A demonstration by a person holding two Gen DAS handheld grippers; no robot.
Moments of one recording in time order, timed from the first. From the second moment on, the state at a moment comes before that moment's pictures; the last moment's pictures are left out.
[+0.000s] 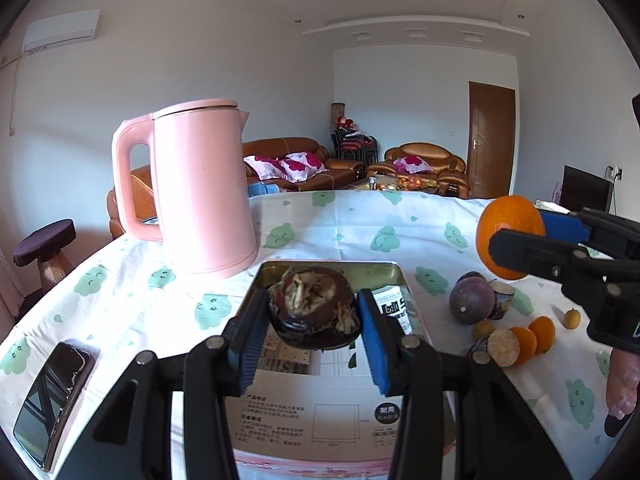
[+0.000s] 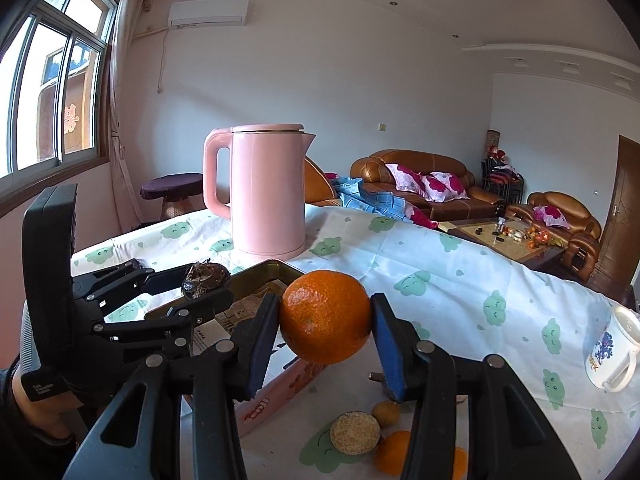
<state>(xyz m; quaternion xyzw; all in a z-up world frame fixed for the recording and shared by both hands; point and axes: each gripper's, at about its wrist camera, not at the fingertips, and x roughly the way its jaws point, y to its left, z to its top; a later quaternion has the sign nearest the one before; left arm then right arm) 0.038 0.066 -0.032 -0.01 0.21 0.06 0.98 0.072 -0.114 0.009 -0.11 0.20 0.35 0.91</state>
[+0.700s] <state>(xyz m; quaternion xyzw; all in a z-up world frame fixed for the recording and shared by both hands) 0.073 0.099 -0.047 -0.02 0.29 0.06 0.96 0.102 -0.050 -0.030 -0.14 0.25 0.37 0.88</state>
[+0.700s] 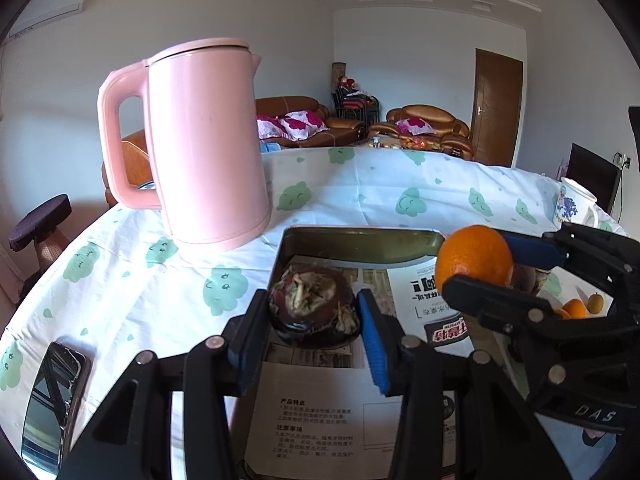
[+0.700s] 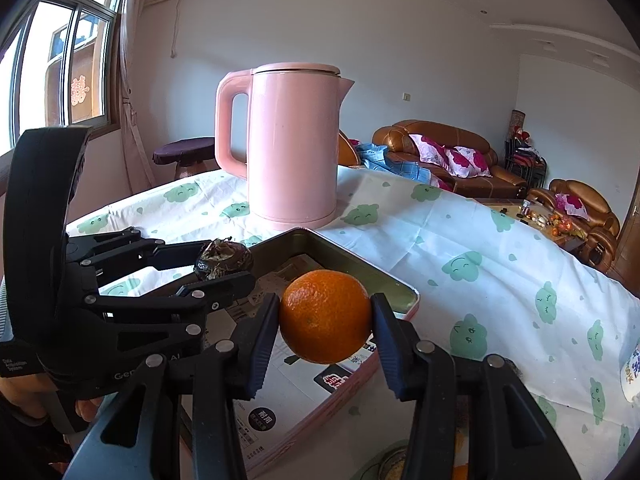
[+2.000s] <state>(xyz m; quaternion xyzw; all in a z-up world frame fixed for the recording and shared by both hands) 0.090 0.097 -0.056 0.01 0.33 0.08 0.94 0.114 -0.041 -0.053 -0.15 0.29 0.37 0.87</state>
